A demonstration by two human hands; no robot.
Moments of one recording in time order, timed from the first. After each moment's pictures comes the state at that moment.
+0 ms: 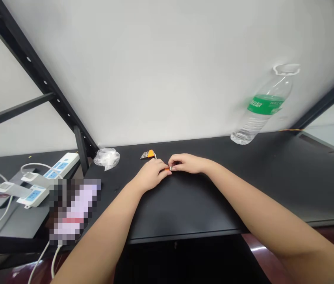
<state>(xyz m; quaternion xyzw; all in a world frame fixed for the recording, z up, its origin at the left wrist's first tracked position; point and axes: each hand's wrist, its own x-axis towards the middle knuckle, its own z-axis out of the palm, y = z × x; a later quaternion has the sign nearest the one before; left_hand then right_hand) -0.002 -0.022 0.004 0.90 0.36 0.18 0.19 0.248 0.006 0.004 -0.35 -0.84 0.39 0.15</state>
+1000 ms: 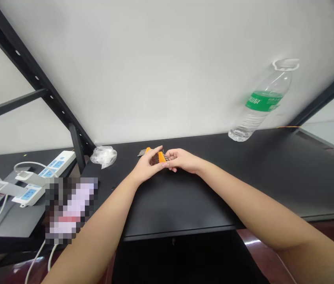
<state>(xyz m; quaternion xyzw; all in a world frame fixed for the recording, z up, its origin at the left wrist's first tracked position) -0.004 -0.011 -0.004 0.74 0.37 0.33 0.45 0.223 -0.010 0.005 -0.35 -0.60 0.65 0.32</state>
